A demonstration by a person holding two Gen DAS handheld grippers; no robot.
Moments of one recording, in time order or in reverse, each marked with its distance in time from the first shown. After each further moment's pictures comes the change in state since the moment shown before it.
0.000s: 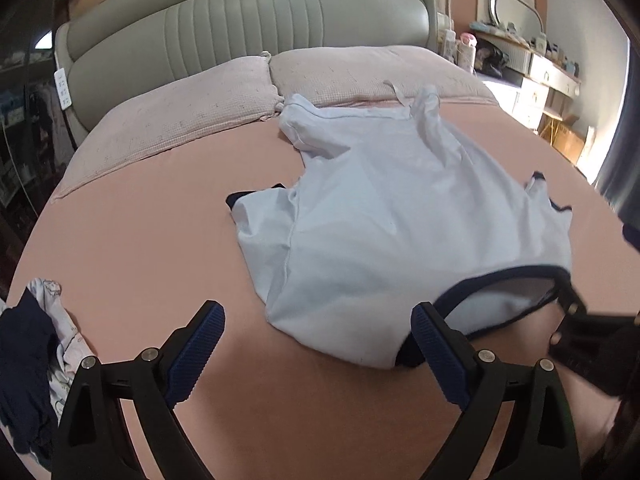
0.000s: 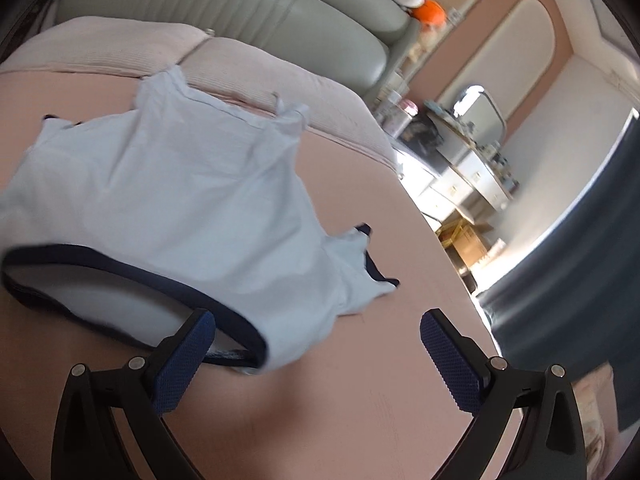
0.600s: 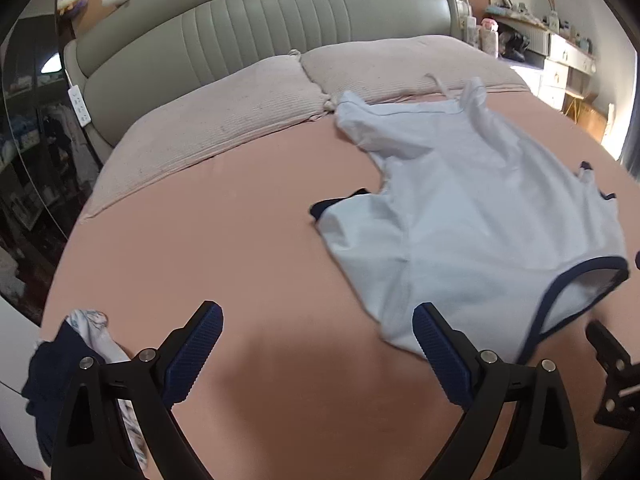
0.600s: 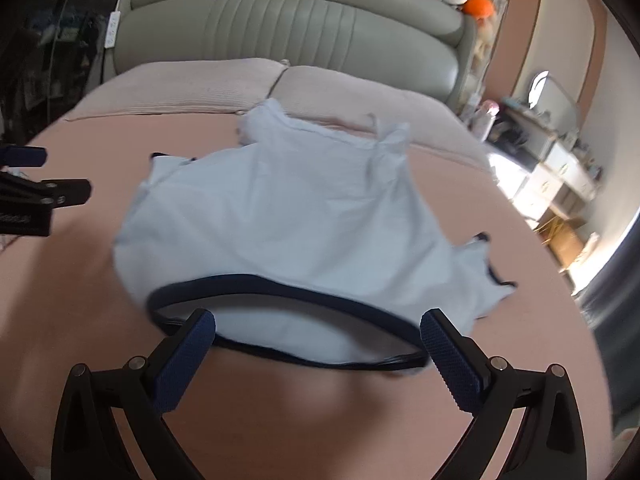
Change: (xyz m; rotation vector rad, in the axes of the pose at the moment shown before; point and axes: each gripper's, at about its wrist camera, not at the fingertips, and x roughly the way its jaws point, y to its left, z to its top) left arm 0.023 0.071 0.017 0.090 0.026 0.135; right arm -0.029 0.039 -0.002 0.107 -0.046 0.430
